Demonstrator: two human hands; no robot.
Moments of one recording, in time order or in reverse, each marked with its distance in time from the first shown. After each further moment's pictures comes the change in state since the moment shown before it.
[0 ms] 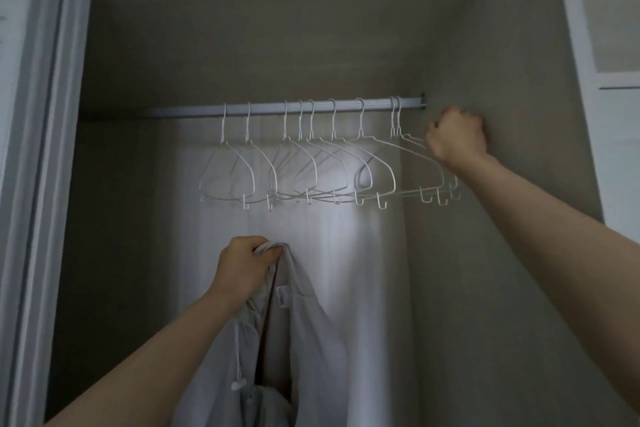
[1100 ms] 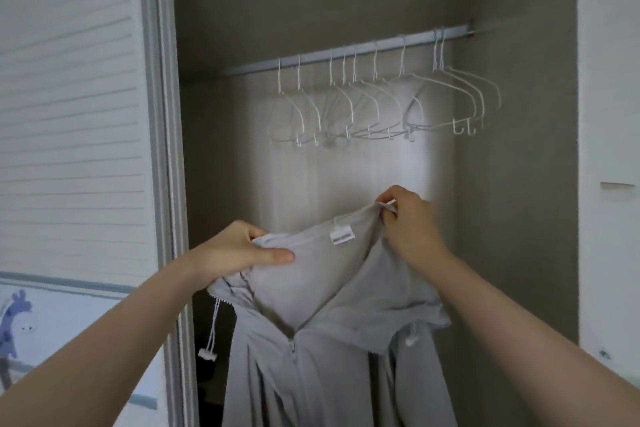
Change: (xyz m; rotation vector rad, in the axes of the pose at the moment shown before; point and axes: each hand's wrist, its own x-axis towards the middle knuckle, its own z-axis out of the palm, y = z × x) left_hand -0.160 0.067 -0.112 0.024 -0.457 -0.462; right_hand -0.256 -0.012 0.001 0.654 -0.437 -0.073
